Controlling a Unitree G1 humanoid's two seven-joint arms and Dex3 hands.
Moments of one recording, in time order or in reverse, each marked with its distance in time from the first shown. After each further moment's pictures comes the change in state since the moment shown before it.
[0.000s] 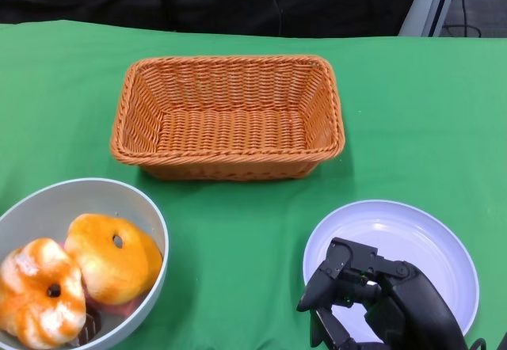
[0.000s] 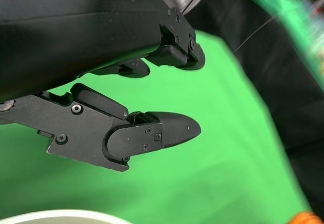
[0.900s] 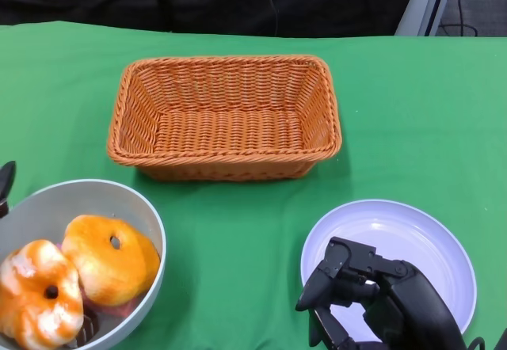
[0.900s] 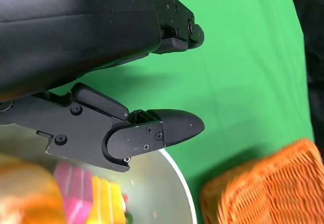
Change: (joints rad) left arm 0.120 -0.071 0.032 -0.414 -0.201 0.481 -0.209; right arm -0.007 0.002 0.001 0.008 0.000 0.001 0.004
